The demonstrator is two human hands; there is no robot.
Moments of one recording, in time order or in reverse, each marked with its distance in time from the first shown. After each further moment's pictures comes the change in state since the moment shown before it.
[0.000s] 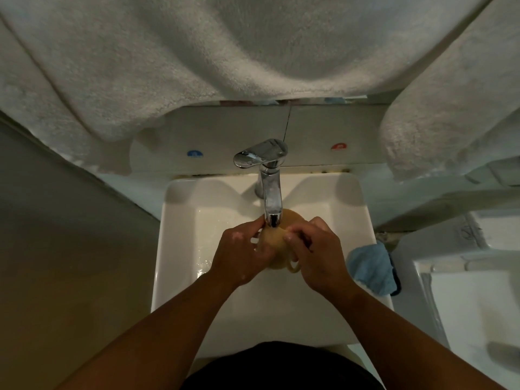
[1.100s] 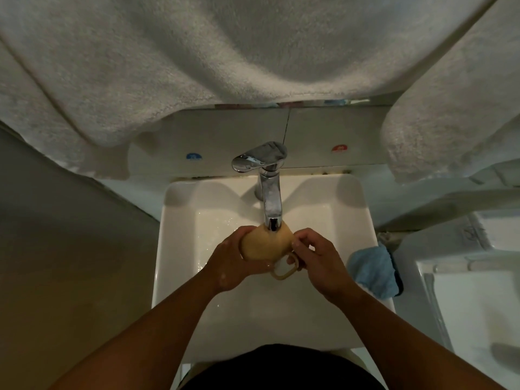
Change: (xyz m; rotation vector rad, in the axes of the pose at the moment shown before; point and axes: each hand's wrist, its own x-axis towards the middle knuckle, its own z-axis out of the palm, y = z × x) left_hand -0.008 -0.034 -0.007 -0.264 -0.294 -0.438; right_hand 0.000 0.020 0.001 0.439 -0.182 0.213
